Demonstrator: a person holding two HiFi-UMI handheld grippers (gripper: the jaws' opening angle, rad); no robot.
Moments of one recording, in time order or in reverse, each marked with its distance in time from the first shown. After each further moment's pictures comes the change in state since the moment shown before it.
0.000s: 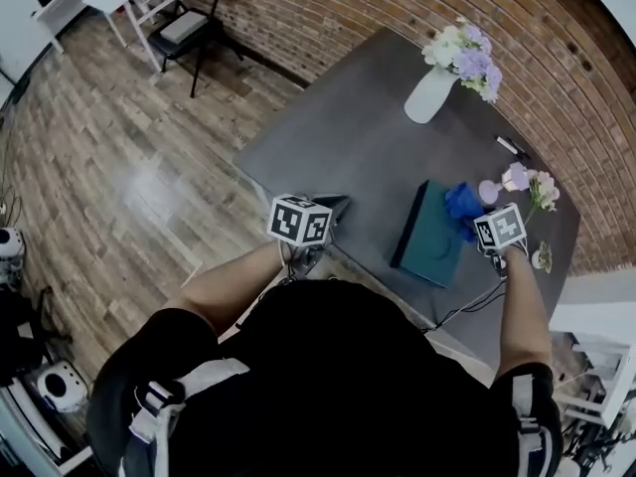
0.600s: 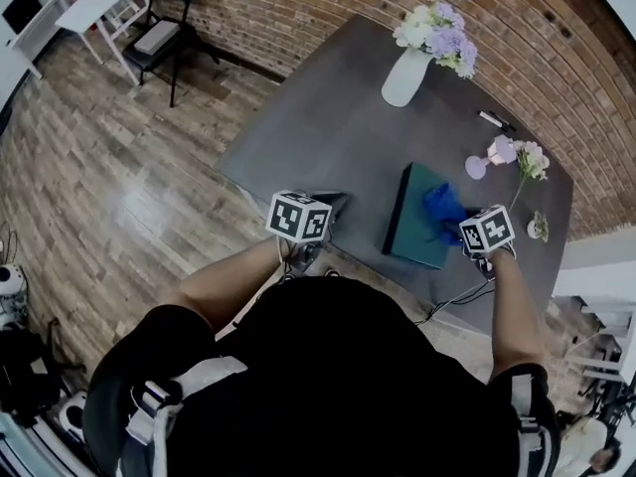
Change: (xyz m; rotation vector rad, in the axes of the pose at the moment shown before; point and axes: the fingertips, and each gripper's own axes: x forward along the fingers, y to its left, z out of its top) left arm 0.008 -0.012 -0.010 0.059 0.098 -0.066; right arm -0.002 0.068 -0.028 0.103 -0.023 0.117
